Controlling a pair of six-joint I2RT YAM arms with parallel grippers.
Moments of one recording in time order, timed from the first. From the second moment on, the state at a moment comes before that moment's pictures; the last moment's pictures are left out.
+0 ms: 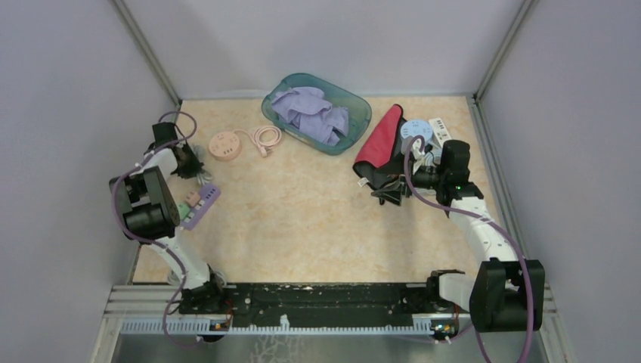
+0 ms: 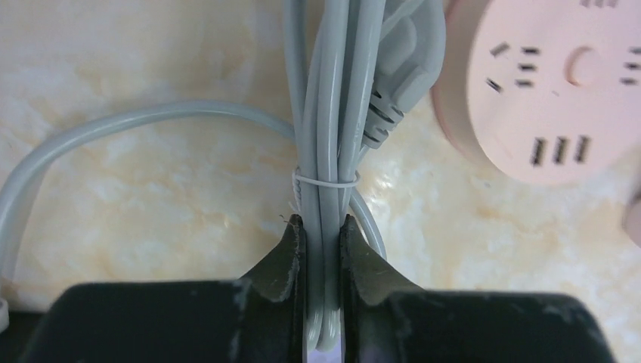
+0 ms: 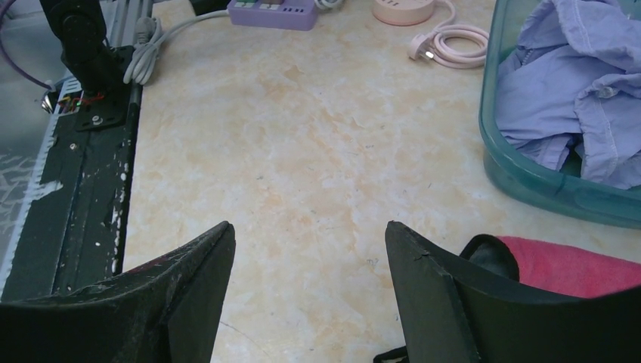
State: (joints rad) left arm 0.30 1.88 1.24 -0.34 0.05 -0.27; right arm 0.03 1.14 0.70 -0.01 -1.30 -0.39
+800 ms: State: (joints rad) left arm 0.29 1.44 1.01 -0.30 0.22 -0.23; right arm 0.03 1.14 0.70 -0.02 -1.30 -0.41
